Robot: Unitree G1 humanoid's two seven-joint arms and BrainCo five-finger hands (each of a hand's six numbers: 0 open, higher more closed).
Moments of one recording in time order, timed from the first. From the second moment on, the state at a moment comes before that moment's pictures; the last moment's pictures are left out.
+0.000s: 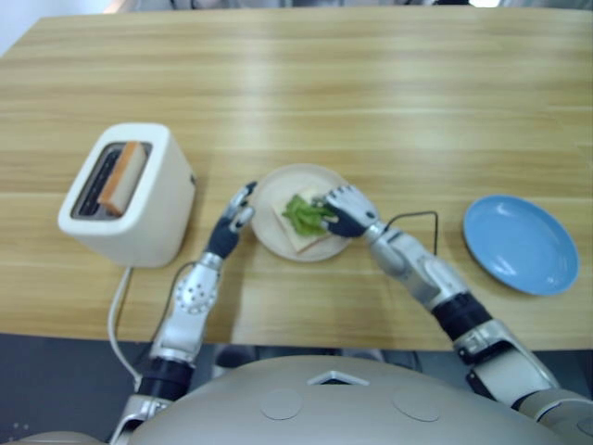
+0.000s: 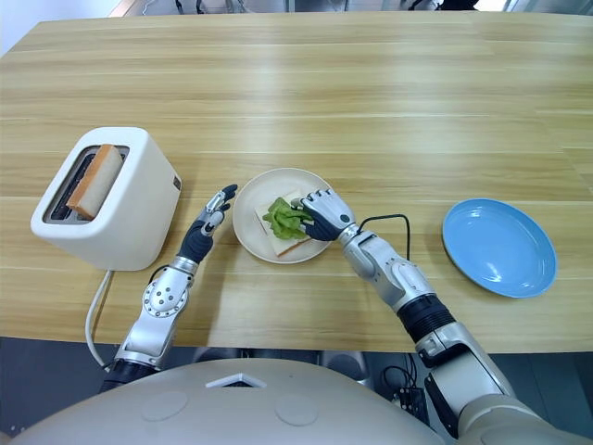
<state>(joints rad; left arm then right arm) 0.18 0.15 -0.15 0.05 0.18 -0.31 -0.09 -0.21 -0.43 0.46 0.34 -0.86 -0.40 -0.24</state>
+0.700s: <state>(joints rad) 0.19 0.14 -0.16 0.07 0.19 -0.32 -0.08 -0.27 -0.49 0.47 0.38 -0.91 -0.35 -0.29</state>
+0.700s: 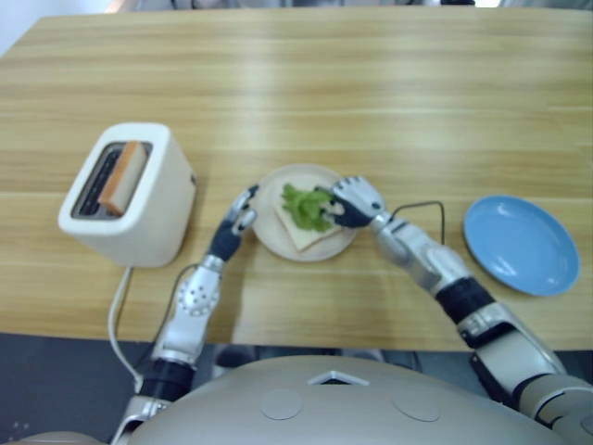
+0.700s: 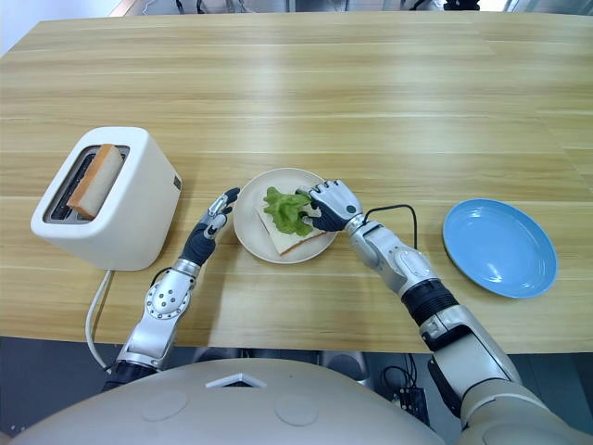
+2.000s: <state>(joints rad) 0.16 0.56 0.41 -0.80 0.02 0.04 -0.31 0.11 -0.53 0.00 0.03 -0.54 -0.29 -0.10</state>
